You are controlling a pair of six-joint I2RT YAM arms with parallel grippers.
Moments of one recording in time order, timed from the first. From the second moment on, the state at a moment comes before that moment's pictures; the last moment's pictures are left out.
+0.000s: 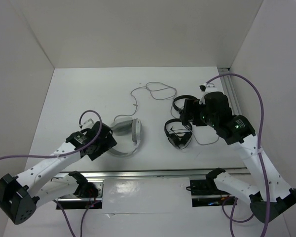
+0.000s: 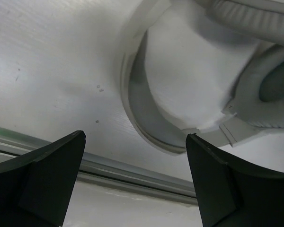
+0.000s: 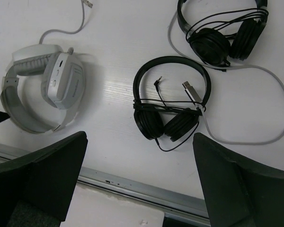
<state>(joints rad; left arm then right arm) -0.59 0.96 0.71 -0.89 -0.28 -1.17 0.46 0.95 1.19 -0.88 0.10 0.37</state>
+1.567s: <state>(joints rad) -0.68 0.97 1.71 -1.34 -0.55 -0.54 0.47 0.70 0.74 0.04 -0.56 0.32</state>
